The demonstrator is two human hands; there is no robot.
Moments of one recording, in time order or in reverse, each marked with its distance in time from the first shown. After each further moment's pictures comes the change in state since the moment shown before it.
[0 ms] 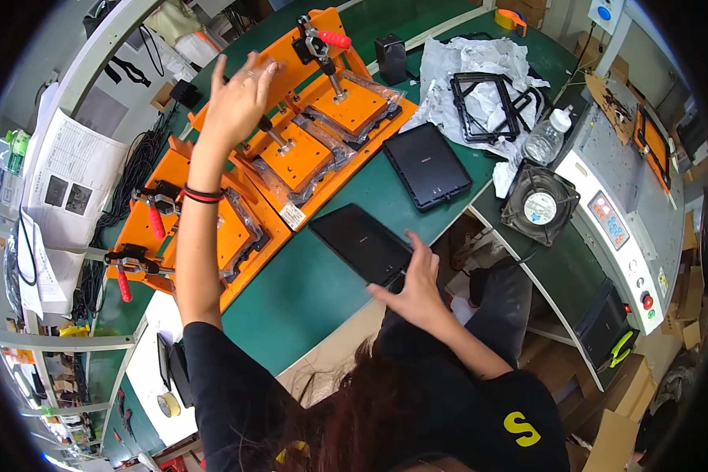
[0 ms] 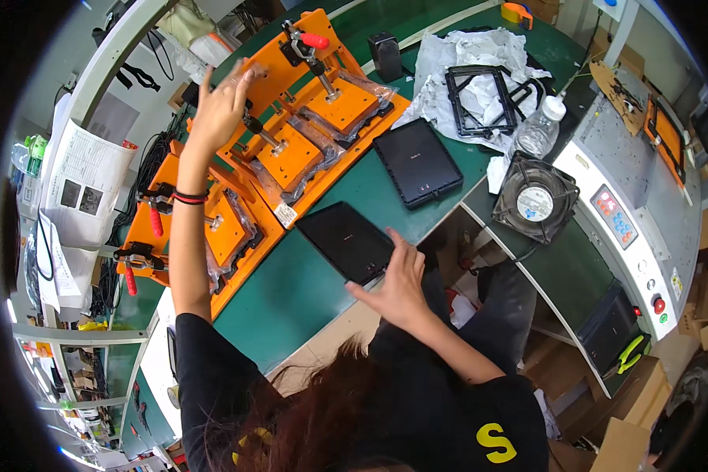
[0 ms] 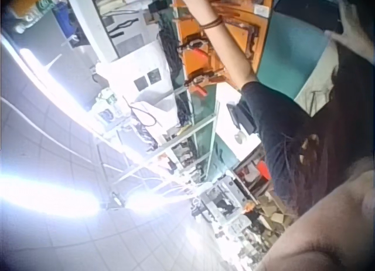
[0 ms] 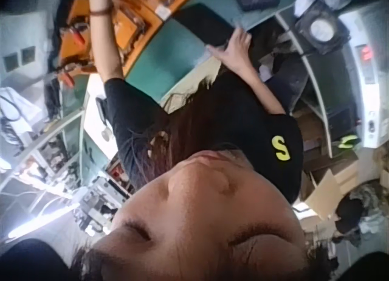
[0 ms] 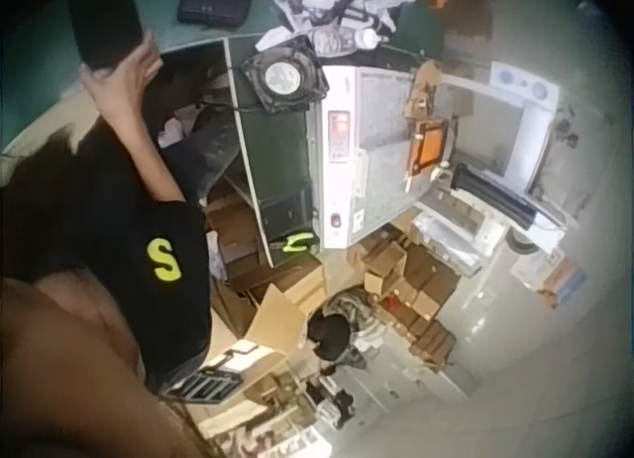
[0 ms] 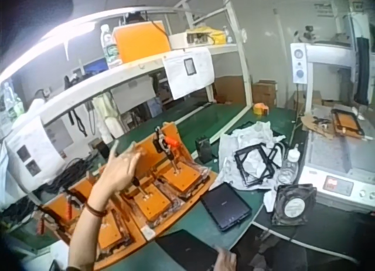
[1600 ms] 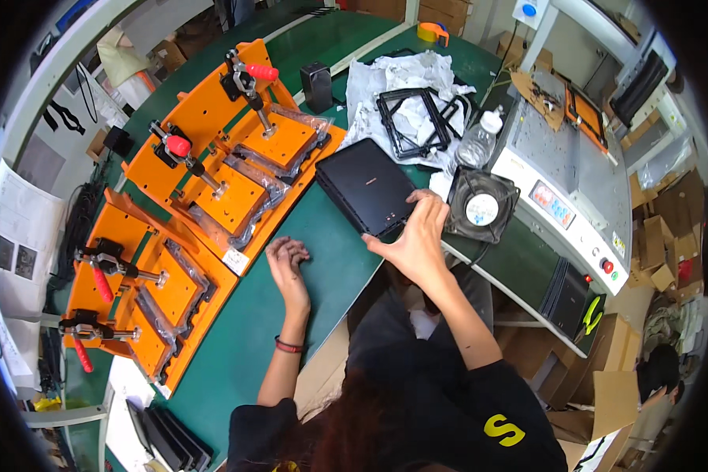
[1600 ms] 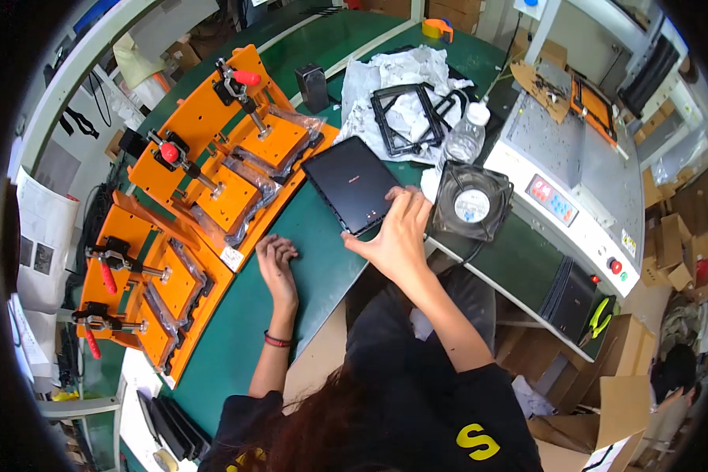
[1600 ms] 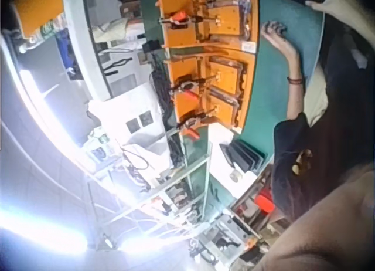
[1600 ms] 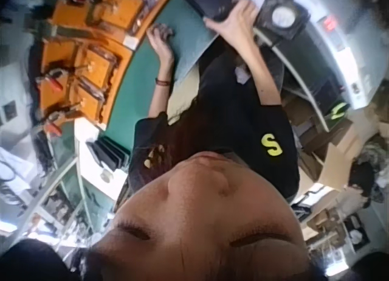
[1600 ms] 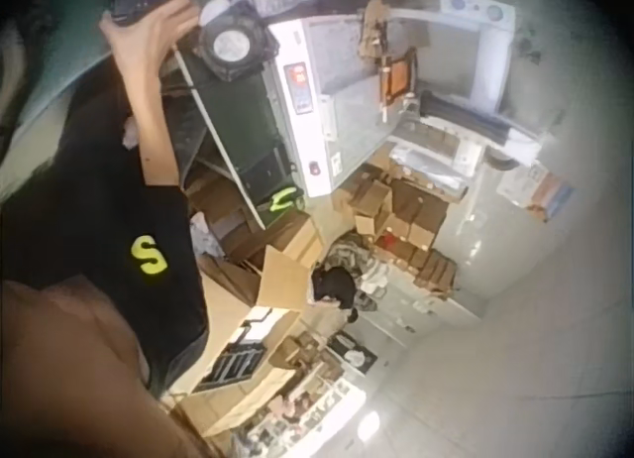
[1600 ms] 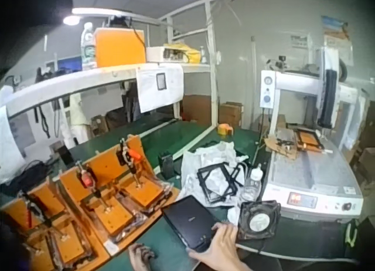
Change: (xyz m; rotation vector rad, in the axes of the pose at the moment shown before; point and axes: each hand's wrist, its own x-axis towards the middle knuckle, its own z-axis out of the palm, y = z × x) left_hand -0.161 0.213 0.136 -1.853 0.457 -0.877; right_hand 0.077 0.009 -0.073 -0.477 0.387 0.021
